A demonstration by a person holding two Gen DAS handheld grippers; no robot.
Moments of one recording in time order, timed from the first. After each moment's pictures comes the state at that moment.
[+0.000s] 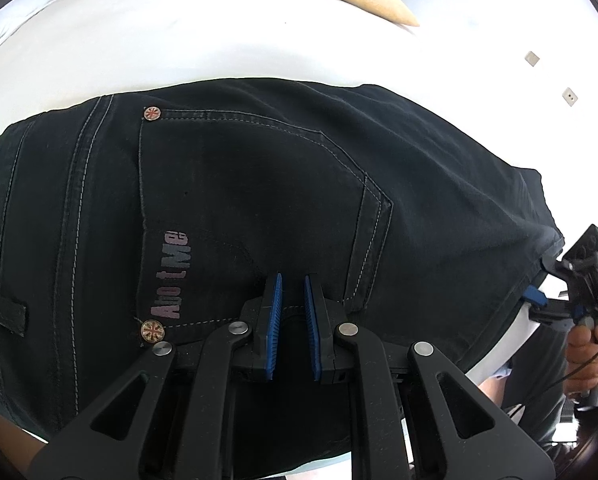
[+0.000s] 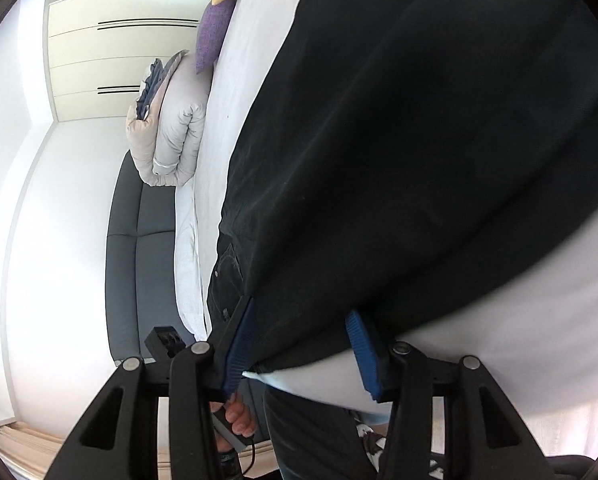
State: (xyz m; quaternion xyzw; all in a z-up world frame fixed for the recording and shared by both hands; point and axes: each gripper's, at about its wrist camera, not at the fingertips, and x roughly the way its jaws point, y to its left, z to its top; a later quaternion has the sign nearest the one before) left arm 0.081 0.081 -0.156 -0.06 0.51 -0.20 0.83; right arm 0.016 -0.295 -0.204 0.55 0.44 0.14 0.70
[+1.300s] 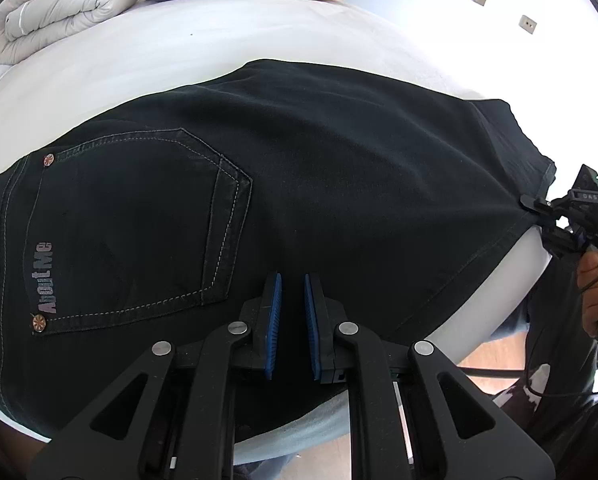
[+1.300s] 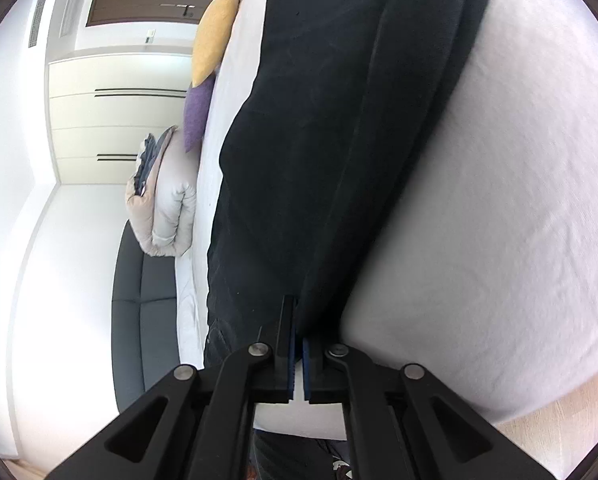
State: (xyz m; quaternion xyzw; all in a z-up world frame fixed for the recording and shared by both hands) left arm 0.033 -0.036 -0.150 0.04 0.48 -0.25 0.84; right arm -0.019 -0.377 -0.221 0.60 0.36 0.06 0.71
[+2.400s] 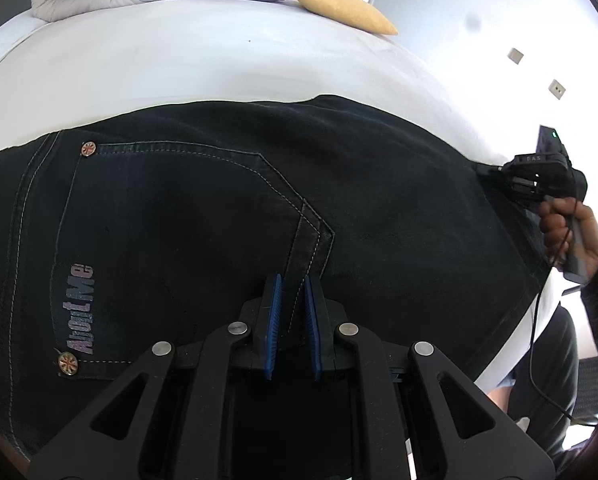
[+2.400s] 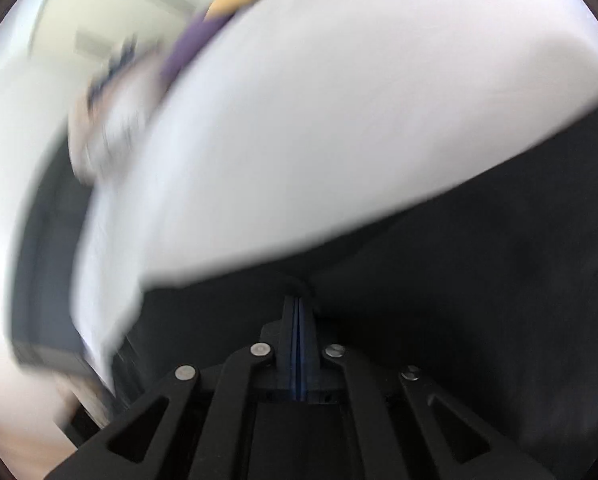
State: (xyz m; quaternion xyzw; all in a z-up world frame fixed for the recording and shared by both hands) left arm 0.074 0.023 -0.150 -0.06 0.47 -0.21 0.86; right arm 0.166 -0.418 -0.182 0.41 0.42 0.00 0.81
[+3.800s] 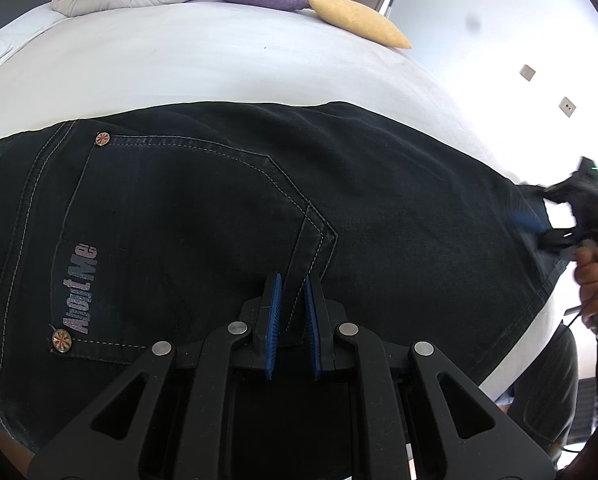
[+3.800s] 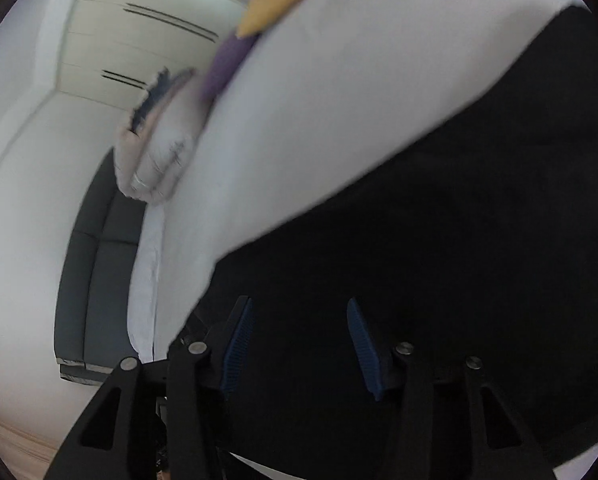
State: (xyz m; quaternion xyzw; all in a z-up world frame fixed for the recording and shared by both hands) left arm 0.056 0.027 -0.148 -0.07 0.46 -0.18 0.87; right arm 0.116 -0.359 -0.168 0.45 0.47 0.08 0.76
